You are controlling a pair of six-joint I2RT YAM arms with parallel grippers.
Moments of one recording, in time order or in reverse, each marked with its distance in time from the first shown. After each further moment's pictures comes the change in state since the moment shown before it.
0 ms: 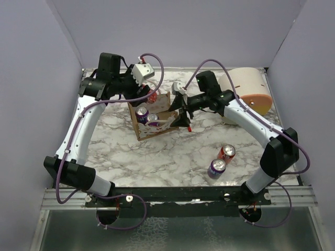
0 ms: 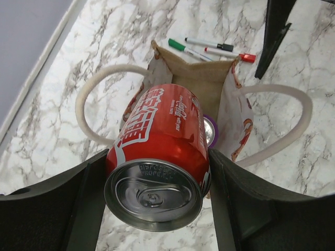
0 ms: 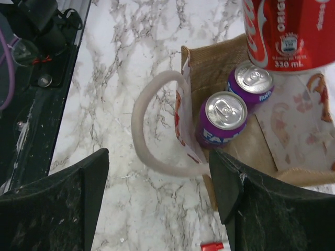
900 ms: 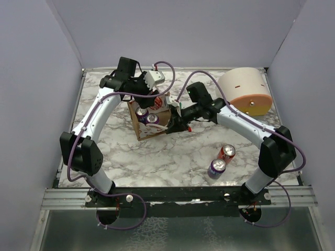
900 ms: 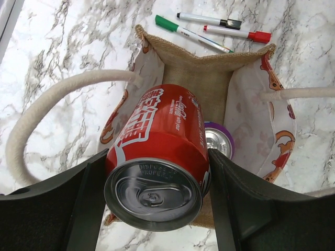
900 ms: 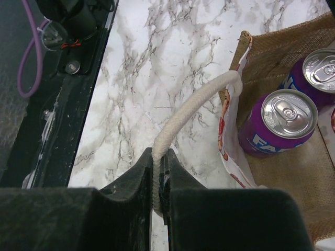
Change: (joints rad) left arm -0.009 0.173 -0.109 0.125 -0.010 0.056; right arm 0.122 0.059 -0.070 0.018 -0.010 0.005
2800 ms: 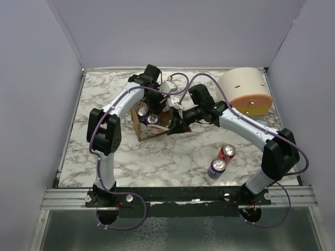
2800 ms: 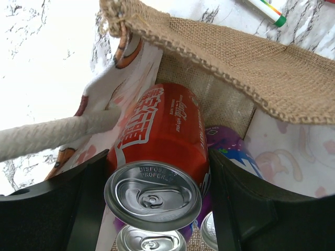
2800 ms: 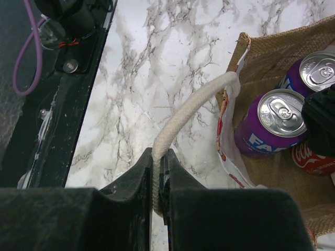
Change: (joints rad) left arm -0.120 0.359 0.141 -0.066 -0.267 -0.100; right arm 0.000 -0.051 -0.076 0.064 0.007 0.009
